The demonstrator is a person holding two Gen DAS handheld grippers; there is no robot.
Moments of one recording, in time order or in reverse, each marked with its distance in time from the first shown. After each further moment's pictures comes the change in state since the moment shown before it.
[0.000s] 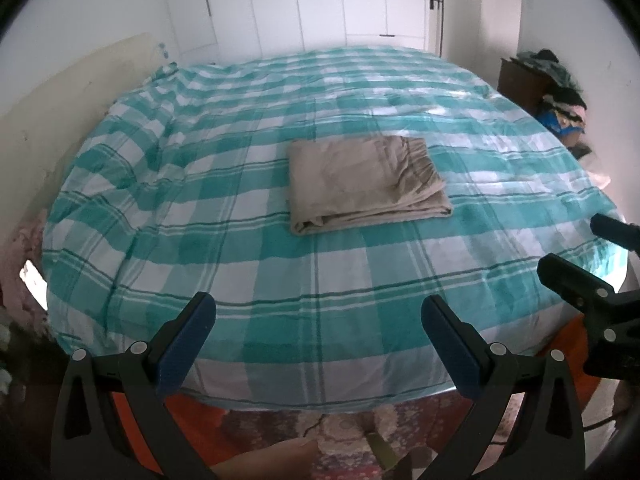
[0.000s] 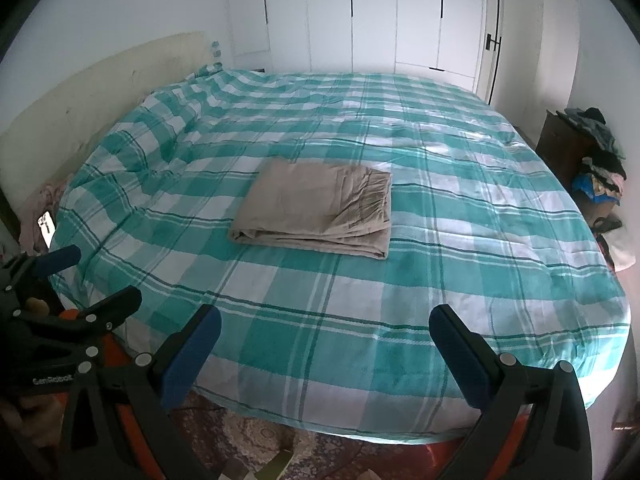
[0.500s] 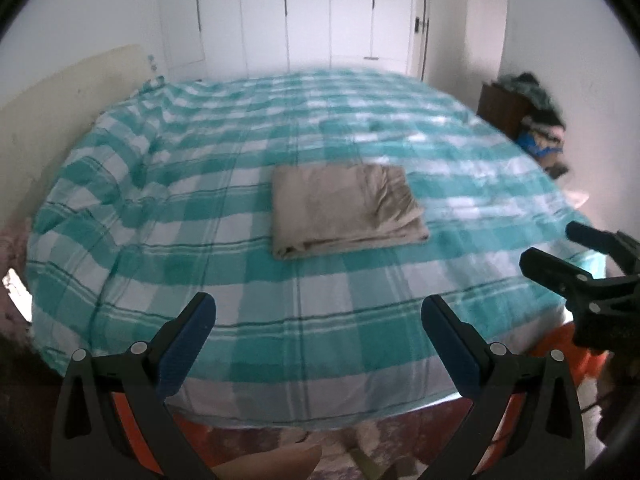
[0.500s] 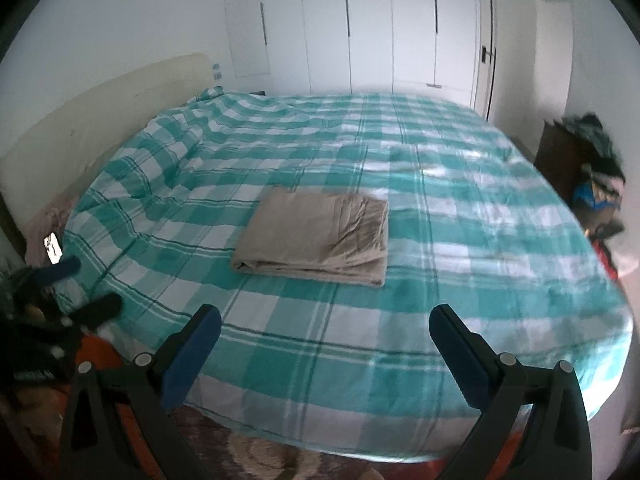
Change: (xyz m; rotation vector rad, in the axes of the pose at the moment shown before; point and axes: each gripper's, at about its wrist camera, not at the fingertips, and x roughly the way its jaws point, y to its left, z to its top) left arm -0.013 0.005 0.009 -0.005 -0.073 -0.071; right arm -0.012 -0.012 0.016 0.037 -0.069 0.026
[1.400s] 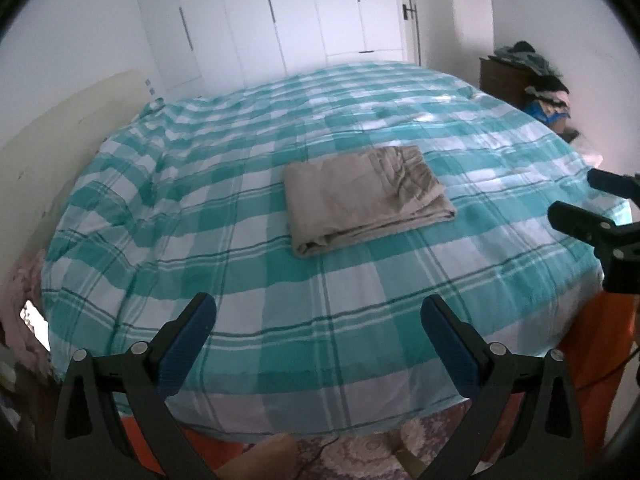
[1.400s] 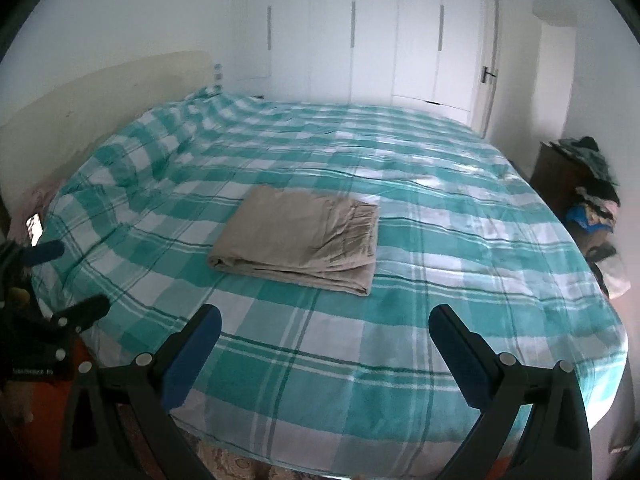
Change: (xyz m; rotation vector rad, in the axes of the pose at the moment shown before) left arm 0.021 0.001 -0.022 0.124 -0.033 0.054; right arm 0.027 -0.013 -0.018 -0.072 -0.063 -0.060
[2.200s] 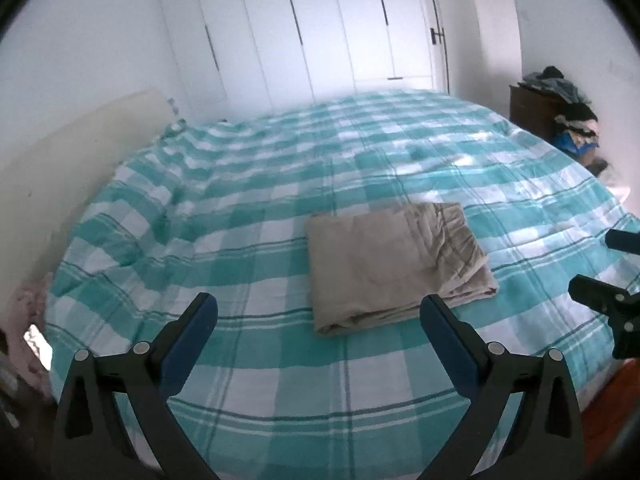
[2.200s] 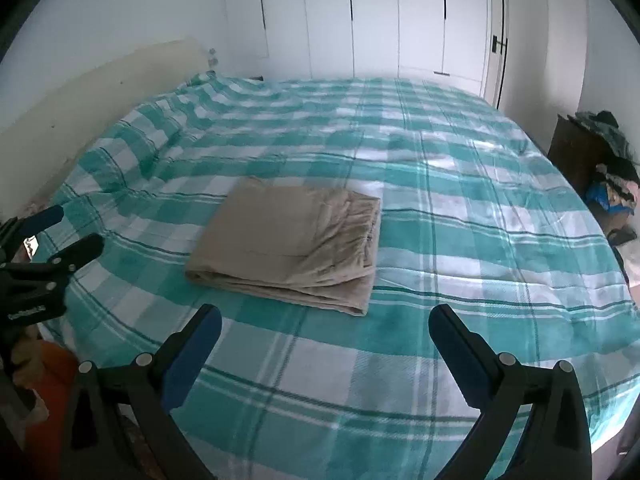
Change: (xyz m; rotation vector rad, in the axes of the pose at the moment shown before) left arm 0.055 0.010 0.075 -0.054 -0.096 0.106; right arm 0.076 -0.037 0.045 0.029 0.086 0.068
